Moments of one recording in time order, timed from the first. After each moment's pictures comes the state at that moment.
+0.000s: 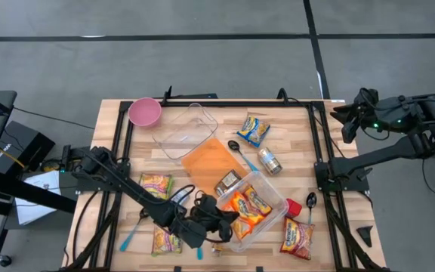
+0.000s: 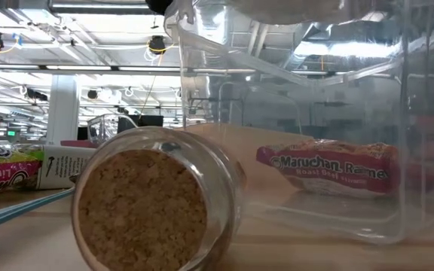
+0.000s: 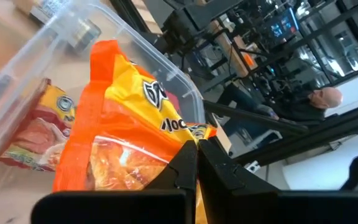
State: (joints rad) left arm -0.60 1.90 1.35 0.14 -0.84 -1.23; right arm 0.09 0.77 1.58 -1.56 0.64 0.51
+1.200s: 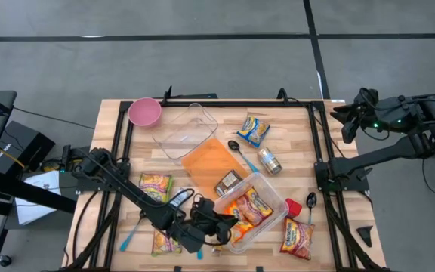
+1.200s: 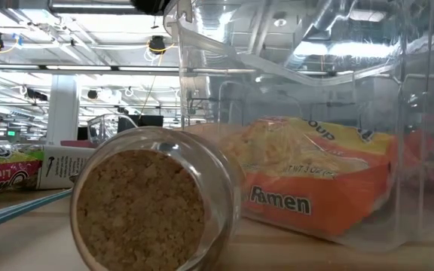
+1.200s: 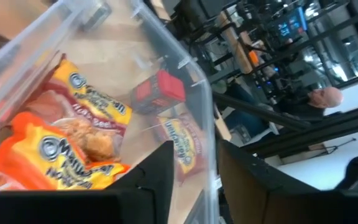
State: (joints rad) left arm -0.62 1.90 1.35 0.13 -0.84 -1.32; right arm 0.09 0.77 1.58 -1.56 0.64 0.50
